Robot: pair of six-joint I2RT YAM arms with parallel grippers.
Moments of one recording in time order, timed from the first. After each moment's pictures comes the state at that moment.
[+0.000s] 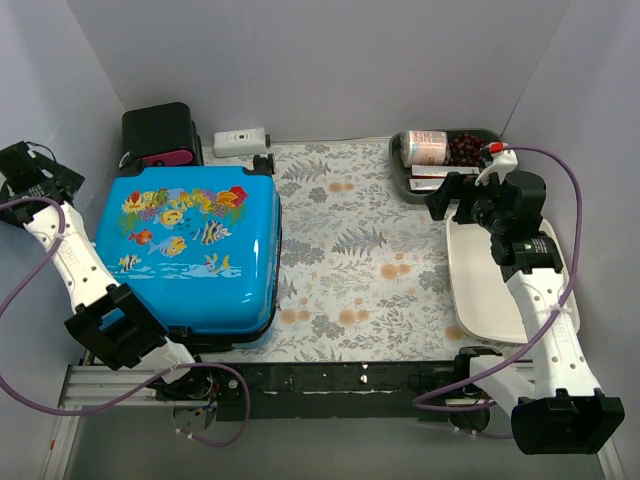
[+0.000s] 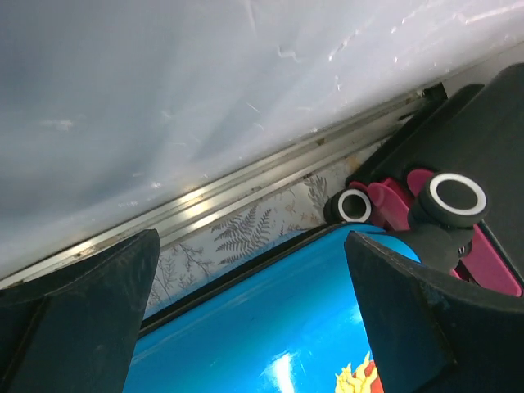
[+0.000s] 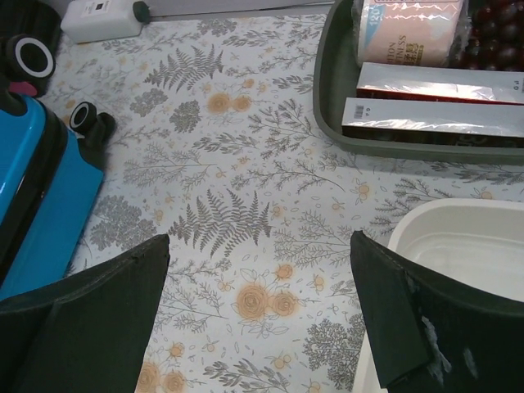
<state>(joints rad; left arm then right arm) 0.66 1.49 1.64 -0.75 -0.20 -0.48 0.05 0.97 1.03 -0.41 -0.30 0.18</state>
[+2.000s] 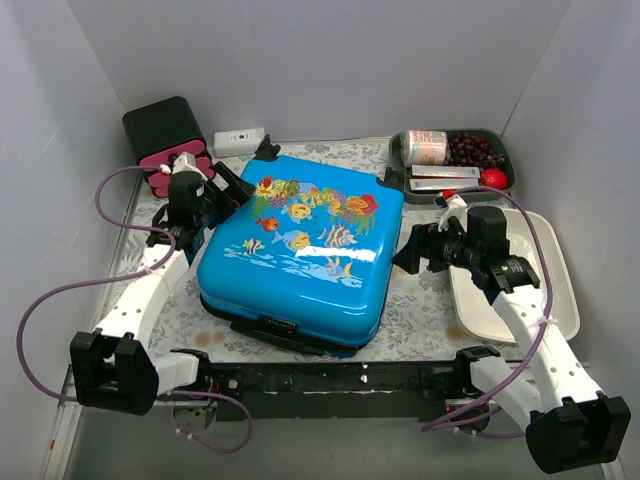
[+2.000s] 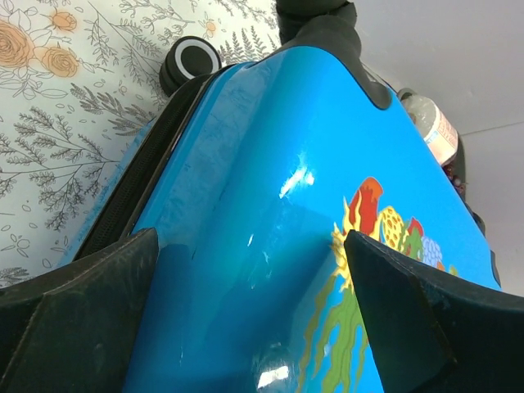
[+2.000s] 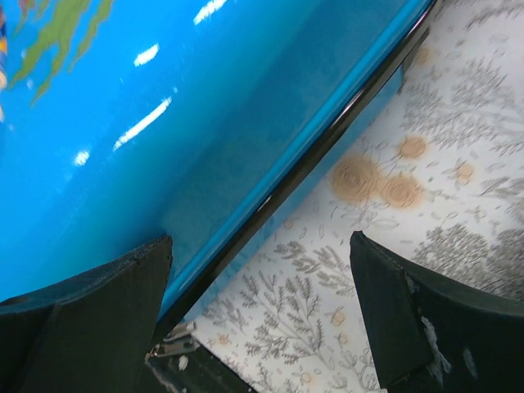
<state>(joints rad) -0.16 1.18 0.94 -0.18 0.08 -0.79 0.22 0.90 0.80 -0.52 -0.51 0.19</state>
